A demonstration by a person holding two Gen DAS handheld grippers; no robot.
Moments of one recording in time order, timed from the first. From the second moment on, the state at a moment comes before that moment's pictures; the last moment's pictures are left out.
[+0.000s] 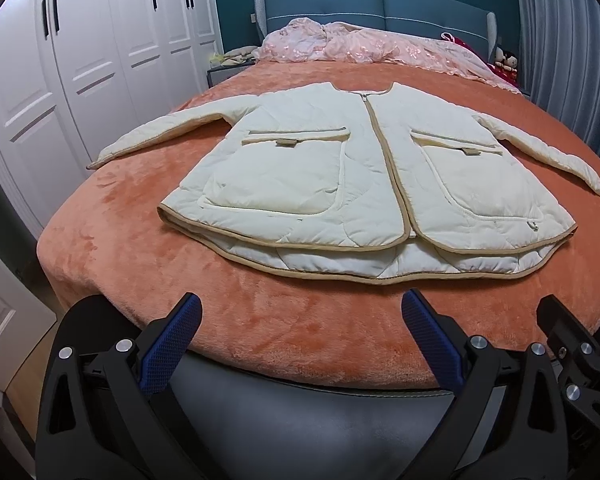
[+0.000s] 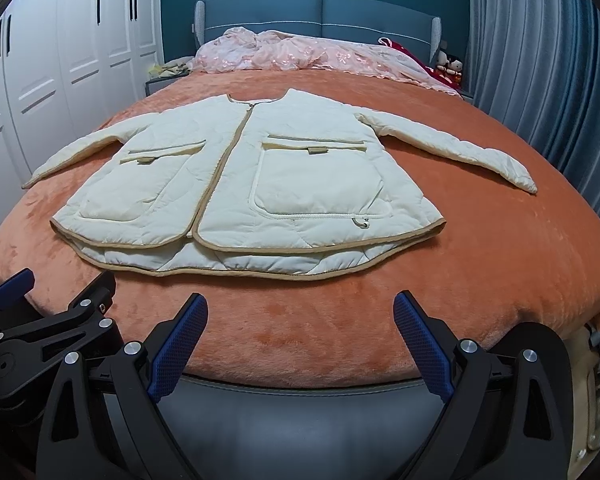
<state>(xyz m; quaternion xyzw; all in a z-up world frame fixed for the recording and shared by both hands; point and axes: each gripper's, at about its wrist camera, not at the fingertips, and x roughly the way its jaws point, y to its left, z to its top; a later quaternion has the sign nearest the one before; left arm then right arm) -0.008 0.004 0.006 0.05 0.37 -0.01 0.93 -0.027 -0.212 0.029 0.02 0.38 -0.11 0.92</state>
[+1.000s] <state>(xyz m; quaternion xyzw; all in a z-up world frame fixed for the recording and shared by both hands) -0.008 0.019 0.036 0.04 0.37 0.01 0.93 -0.031 -0.200 0.070 0.03 0.35 -0.08 0.93</state>
